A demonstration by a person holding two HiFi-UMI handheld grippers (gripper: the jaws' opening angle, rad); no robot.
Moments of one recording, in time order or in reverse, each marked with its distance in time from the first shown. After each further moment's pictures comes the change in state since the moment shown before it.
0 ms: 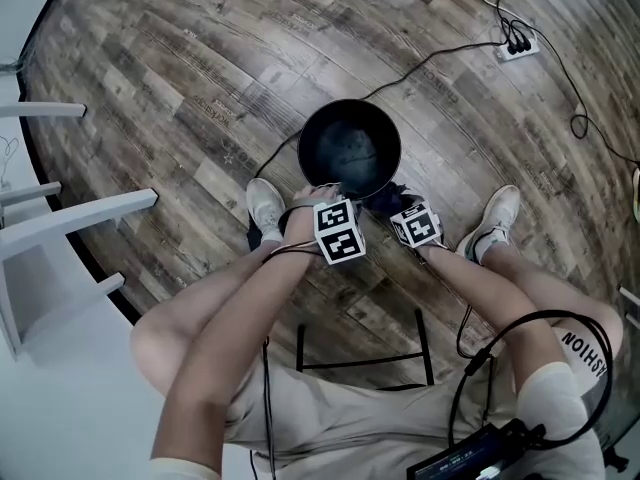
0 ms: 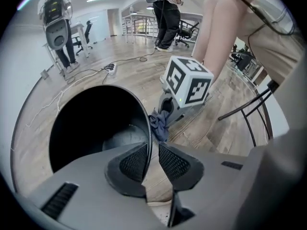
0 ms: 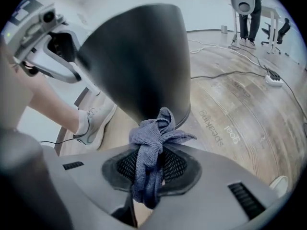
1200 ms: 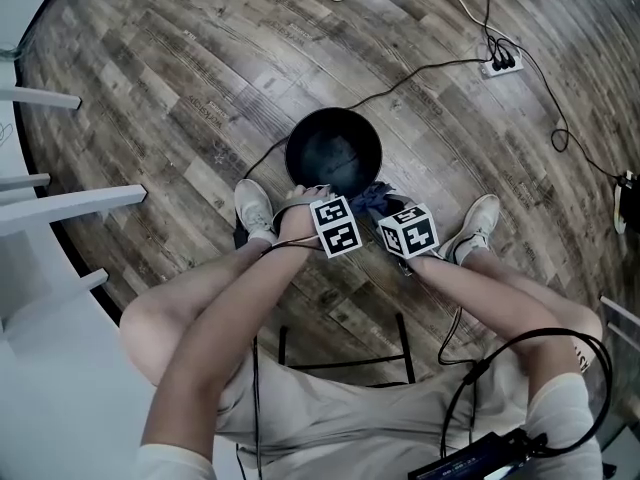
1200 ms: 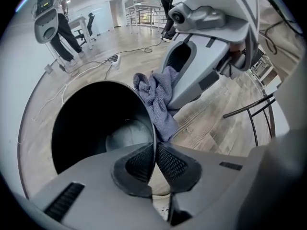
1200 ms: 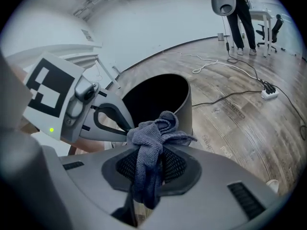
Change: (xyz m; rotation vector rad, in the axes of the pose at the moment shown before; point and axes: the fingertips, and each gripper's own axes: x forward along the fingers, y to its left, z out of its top) left arm 0.007 -0.001 -0.006 -0.047 0.097 0.052; right arm -0.099 0.050 0.080 0.035 -0.133 0.051
